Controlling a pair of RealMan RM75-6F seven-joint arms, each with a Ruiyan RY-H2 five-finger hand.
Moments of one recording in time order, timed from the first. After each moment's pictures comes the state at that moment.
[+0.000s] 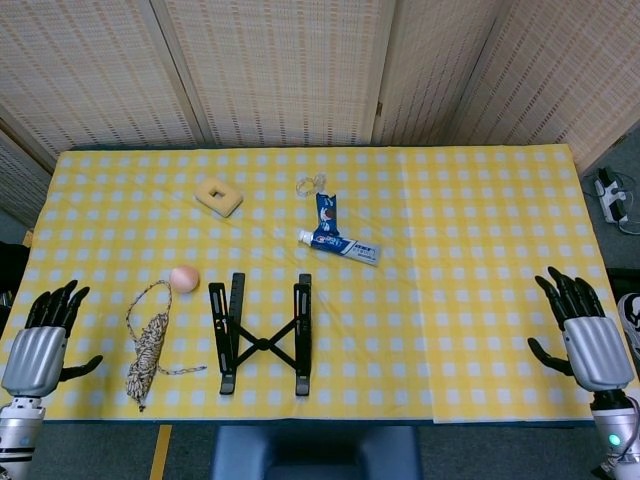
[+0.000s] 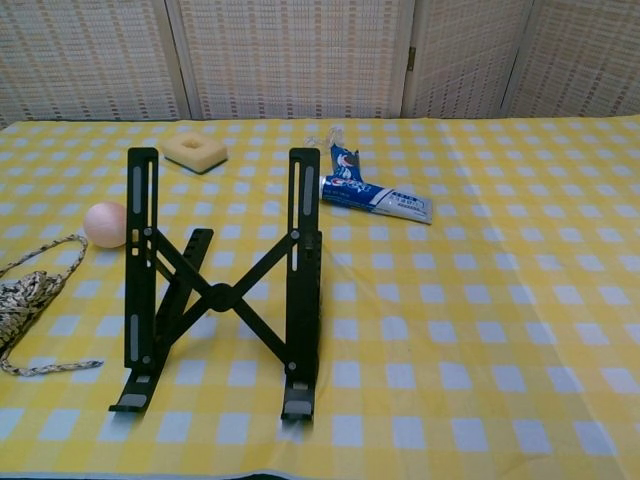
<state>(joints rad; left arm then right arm) -0.16 -1.16 -0.07 -1.64 1.46 1.41 0.09 0.10 -1.06 0.06 -1.67 -1.54 1.45 0.03</state>
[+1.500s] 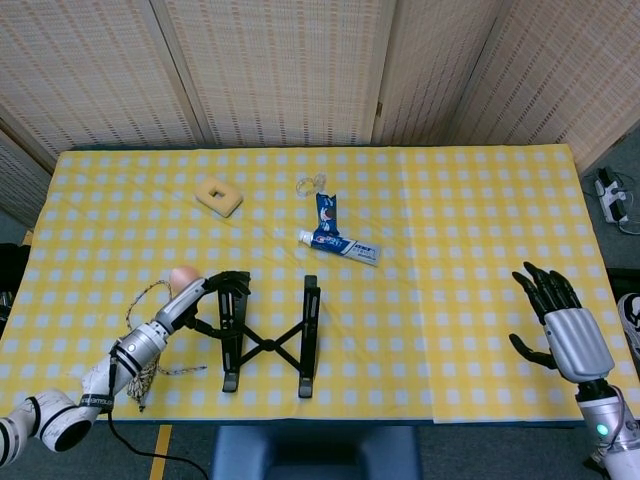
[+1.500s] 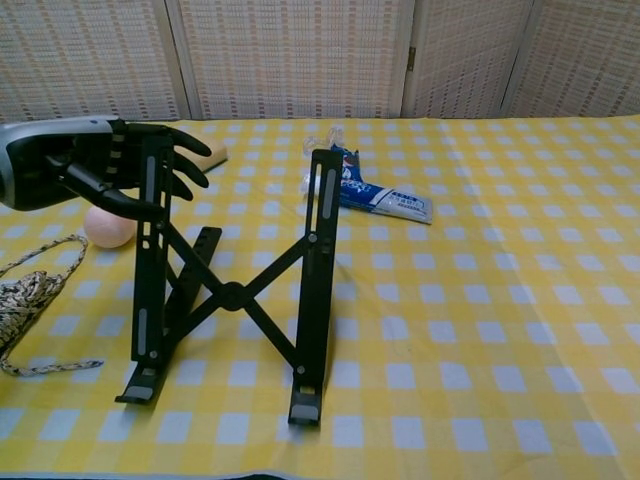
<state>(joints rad) -0.68 -1.27 -0.12 -1.54 1.55 0.85 -0.99 0.16 -1.06 0.05 -1.67 -1.57 1.41 0.09</state>
